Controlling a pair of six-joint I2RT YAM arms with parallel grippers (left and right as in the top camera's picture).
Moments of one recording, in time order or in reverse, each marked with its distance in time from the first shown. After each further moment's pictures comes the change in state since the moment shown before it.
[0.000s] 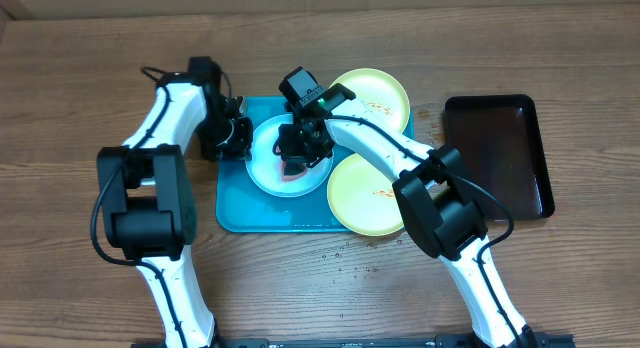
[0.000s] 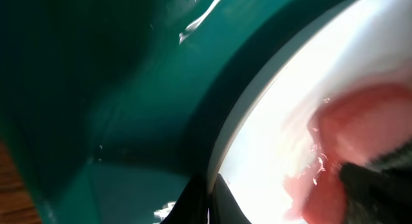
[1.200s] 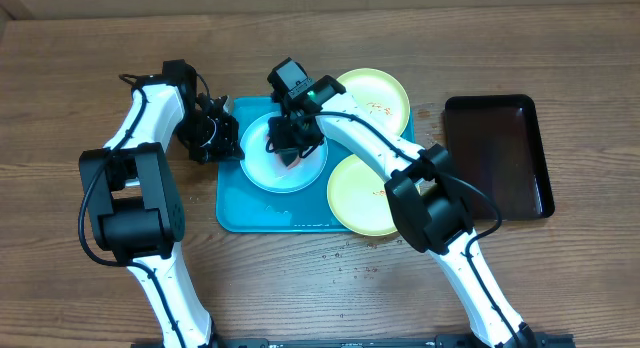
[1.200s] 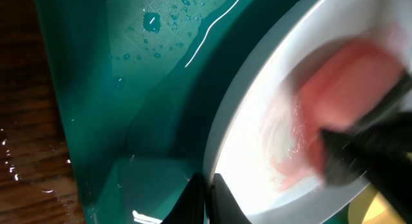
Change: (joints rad) left arm 0.089 0.008 0.004 -0.027 0.129 0.054; right arm 0.013 0.093 0.191 -0.042 0.019 -0.122
